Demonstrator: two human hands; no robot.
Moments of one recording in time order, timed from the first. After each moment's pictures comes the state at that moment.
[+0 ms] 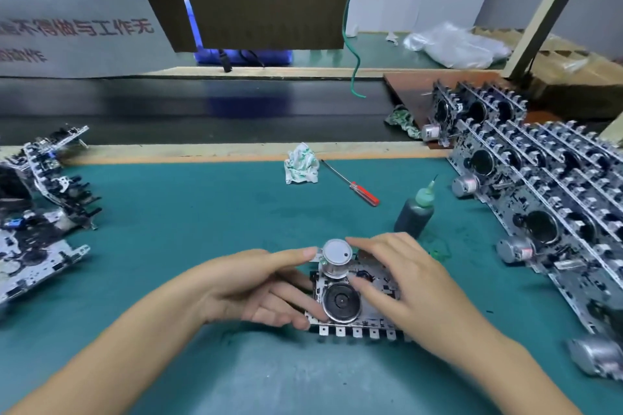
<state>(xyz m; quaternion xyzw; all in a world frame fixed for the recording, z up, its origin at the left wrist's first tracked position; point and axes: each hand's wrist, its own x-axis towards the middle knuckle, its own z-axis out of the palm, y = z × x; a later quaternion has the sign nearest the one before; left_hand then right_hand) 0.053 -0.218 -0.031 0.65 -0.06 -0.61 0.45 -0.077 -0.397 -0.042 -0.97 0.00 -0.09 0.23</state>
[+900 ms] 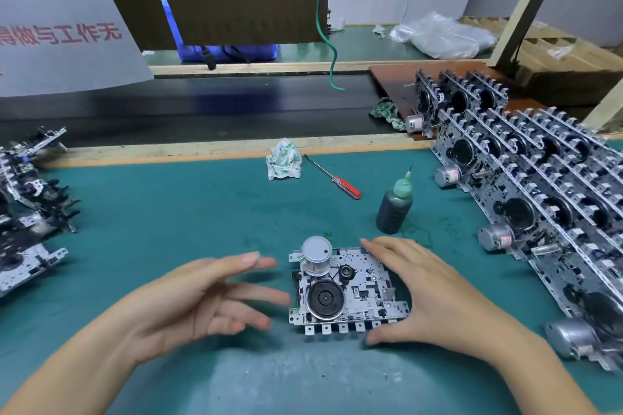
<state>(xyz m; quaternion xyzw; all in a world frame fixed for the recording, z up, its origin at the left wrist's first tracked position) 0.034 -0.186 -0.024 0.58 -0.03 -0.54 0.61 -0.101 -0.438 -0.052 -0.98 0.01 0.06 0.17</state>
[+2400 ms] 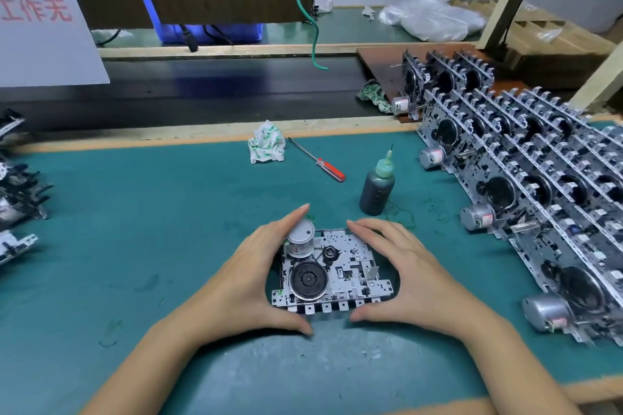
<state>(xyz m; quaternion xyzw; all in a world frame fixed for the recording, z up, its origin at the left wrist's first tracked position) 0.017 -0.228 -0.081 0.78 -0.48 -0.16 0.36 -0.108 -0.442 -0.070 -0.96 0.03 0.02 0.29</state>
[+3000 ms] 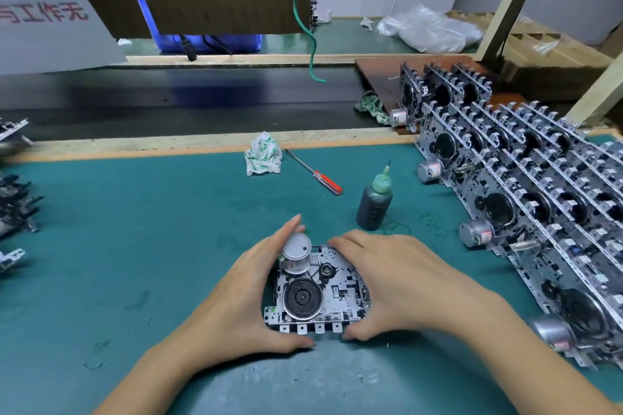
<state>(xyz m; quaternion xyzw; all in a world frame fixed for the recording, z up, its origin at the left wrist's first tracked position) 0.011 -0.234 -0.086 0.78 -0.46 -0.15 0.40 -0.078 -0.434 -0.040 -1.00 -0.05 0.06 0.03</state>
